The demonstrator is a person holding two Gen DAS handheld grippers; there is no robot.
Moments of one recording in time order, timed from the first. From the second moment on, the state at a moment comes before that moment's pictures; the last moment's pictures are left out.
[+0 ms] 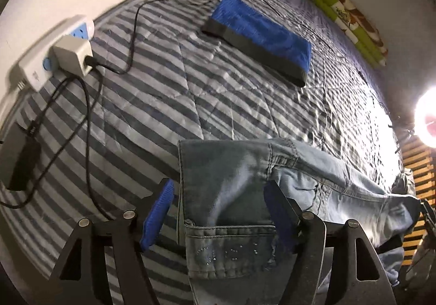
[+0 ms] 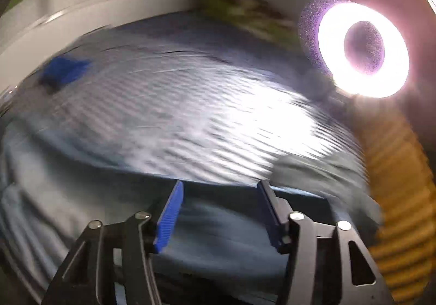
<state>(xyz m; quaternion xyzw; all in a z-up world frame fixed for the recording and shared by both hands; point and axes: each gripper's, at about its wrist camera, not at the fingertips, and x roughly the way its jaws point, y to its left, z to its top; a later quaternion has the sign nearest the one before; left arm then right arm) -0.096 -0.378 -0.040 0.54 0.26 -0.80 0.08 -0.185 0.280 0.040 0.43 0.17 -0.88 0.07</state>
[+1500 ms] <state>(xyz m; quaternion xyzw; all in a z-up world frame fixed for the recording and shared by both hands) 0.076 -0.411 0.185 0.16 0.37 -0.92 0.06 -0.099 0.052 0.203 0.15 0.25 -0.93 0.23</state>
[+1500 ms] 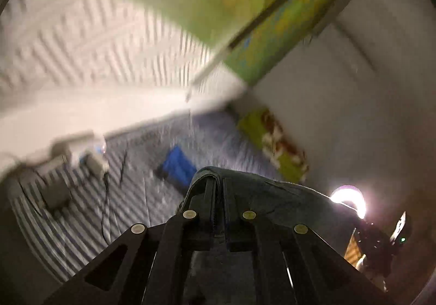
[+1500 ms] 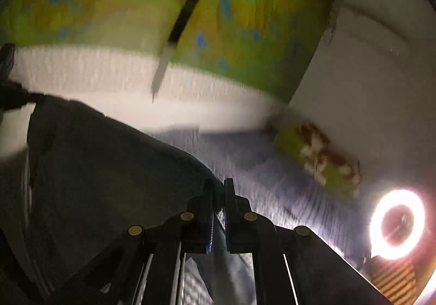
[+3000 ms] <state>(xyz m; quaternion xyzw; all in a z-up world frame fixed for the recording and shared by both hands) 0.033 -0.392 -0.024 0.55 0.23 -0.80 0.08 -0.047 0.300 0.017 0.49 0.14 -0.86 0.01</state>
